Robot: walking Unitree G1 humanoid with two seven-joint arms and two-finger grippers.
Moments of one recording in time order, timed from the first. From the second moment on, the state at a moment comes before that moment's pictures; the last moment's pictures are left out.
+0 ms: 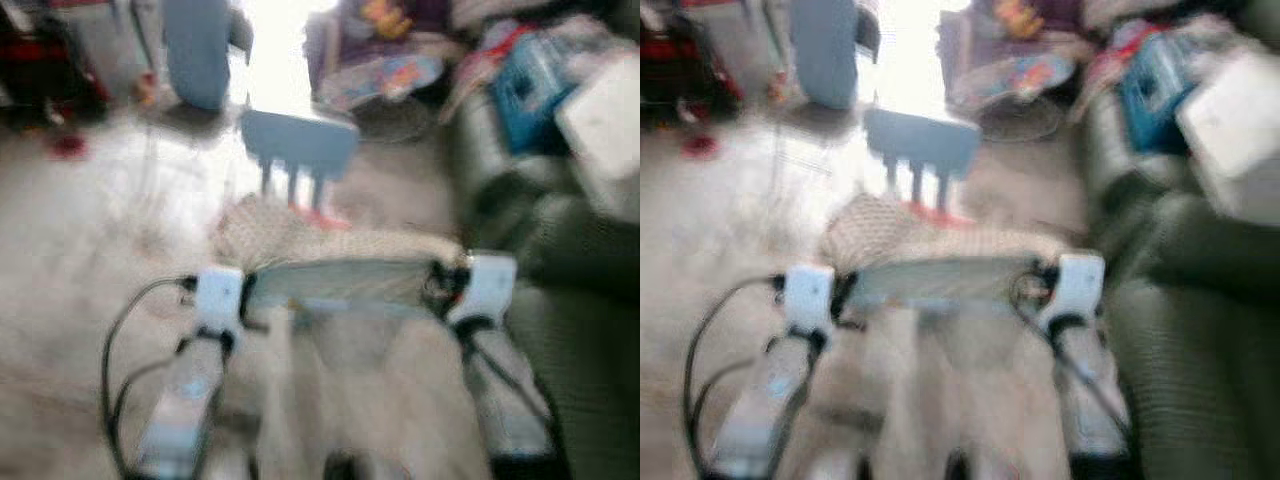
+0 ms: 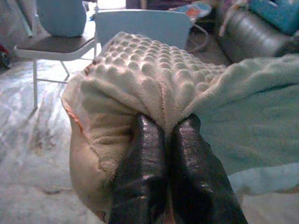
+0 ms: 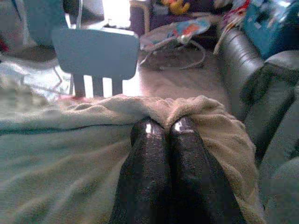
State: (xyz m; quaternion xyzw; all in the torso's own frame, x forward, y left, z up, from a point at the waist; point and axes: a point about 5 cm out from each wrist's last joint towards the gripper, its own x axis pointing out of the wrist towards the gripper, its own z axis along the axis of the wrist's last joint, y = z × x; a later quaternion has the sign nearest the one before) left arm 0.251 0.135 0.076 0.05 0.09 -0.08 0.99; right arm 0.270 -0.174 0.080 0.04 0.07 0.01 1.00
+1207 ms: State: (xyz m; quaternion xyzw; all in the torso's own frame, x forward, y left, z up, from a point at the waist) left arm 0.256 0.136 0.082 0.04 0.08 -0.08 0.99; right arm 0.272 -0.176 0.075 0.04 0.09 0.01 1.00
